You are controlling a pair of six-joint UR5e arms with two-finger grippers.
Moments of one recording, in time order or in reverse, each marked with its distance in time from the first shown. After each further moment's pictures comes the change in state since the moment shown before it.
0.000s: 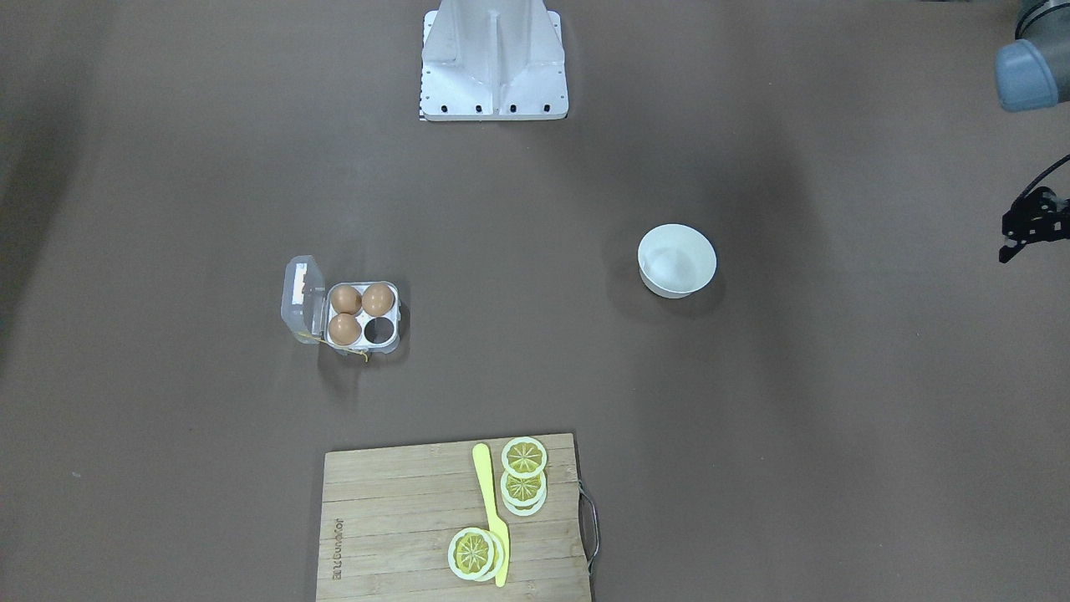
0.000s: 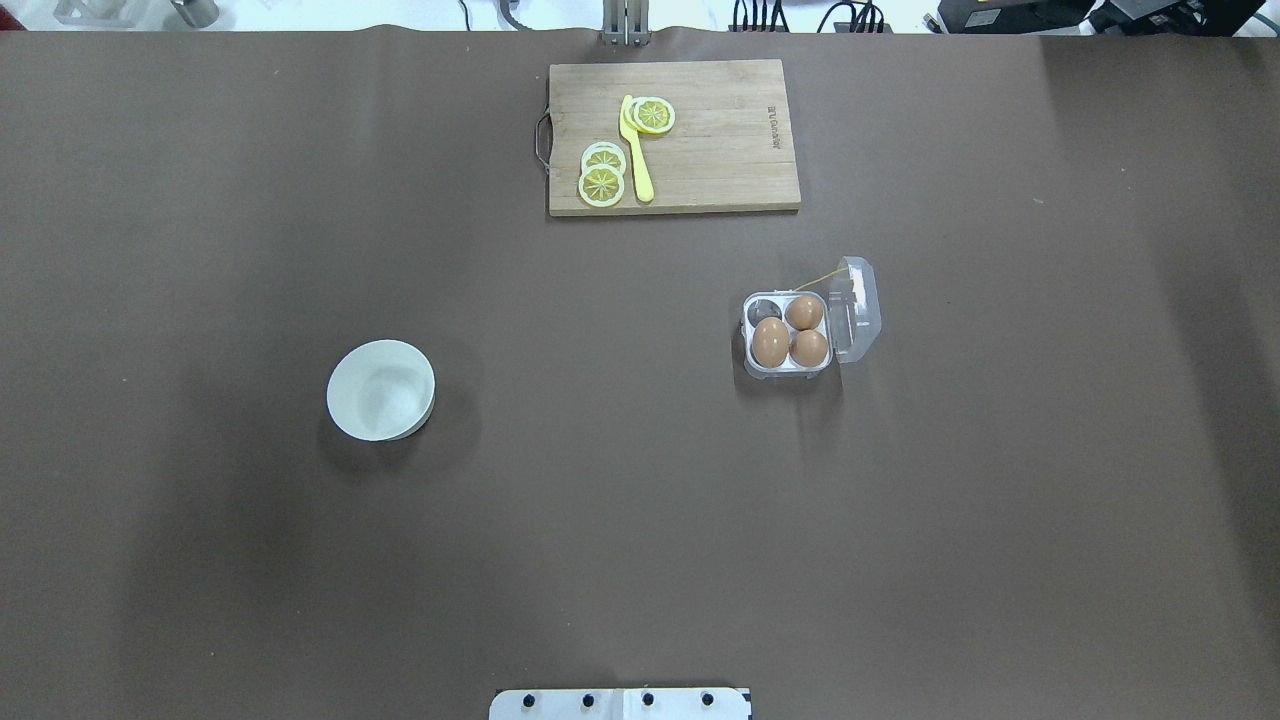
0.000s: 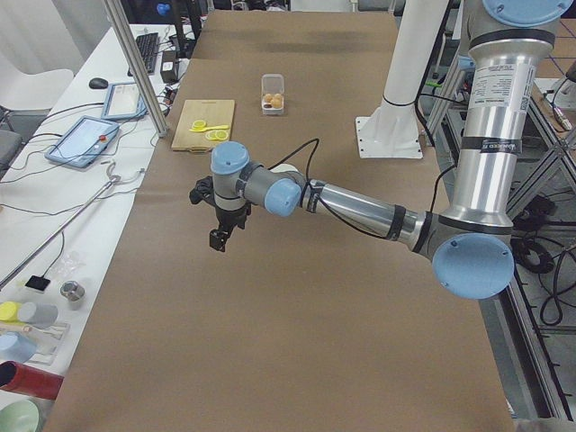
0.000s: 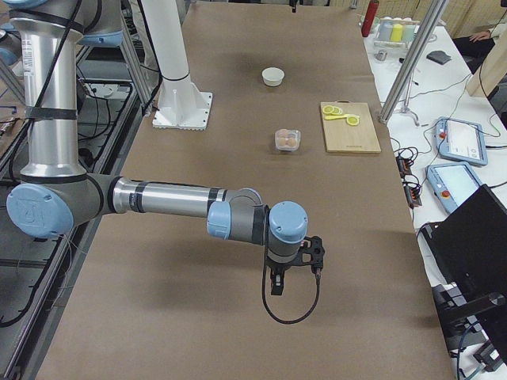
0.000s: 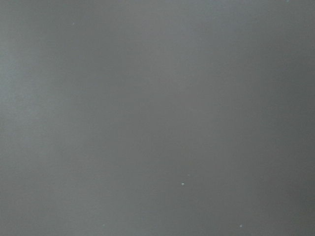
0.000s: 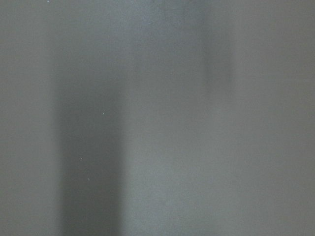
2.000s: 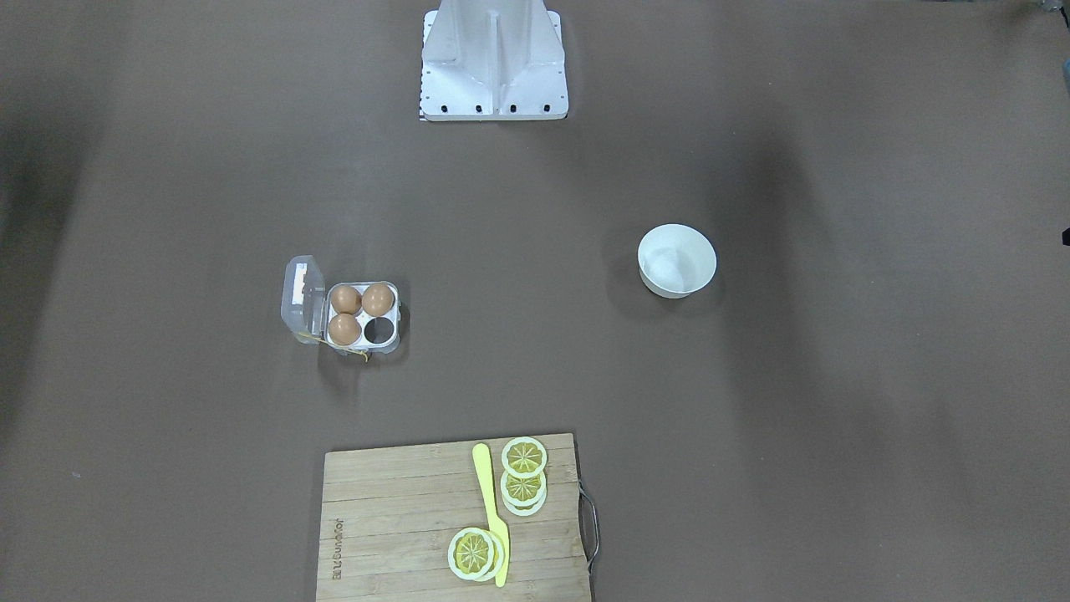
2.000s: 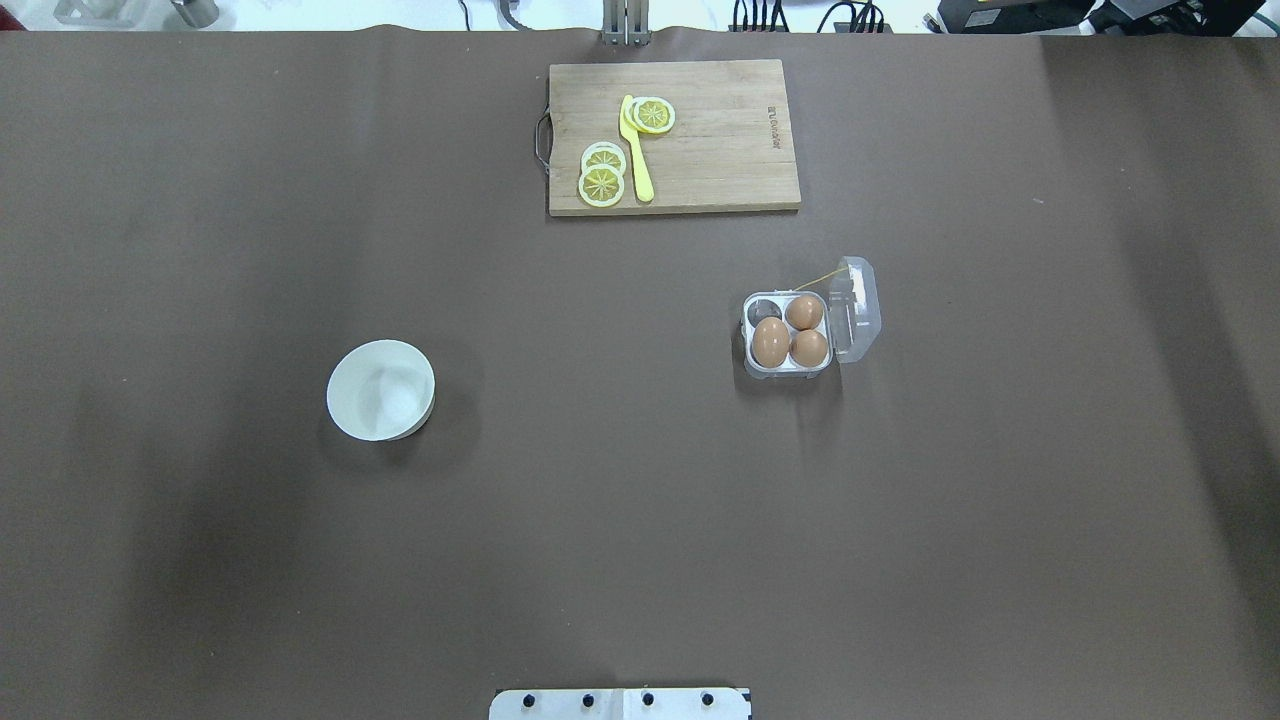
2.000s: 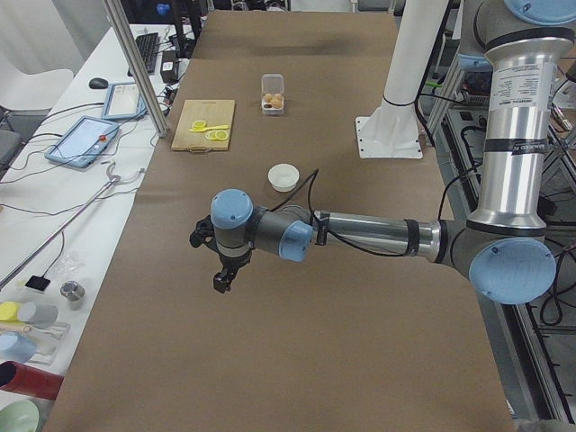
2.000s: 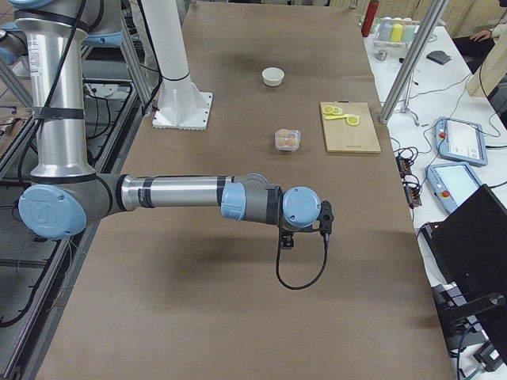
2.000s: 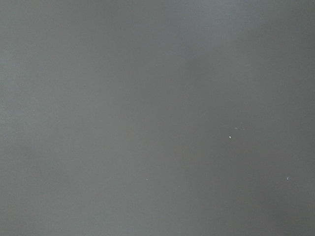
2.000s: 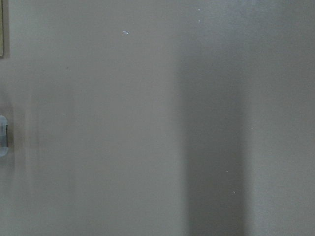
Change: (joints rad) left arm -0.121 0.072 0.104 -0.074 -0.103 0.125; right arm -0.053 0.044 0.057 -0.085 0.379 0.005
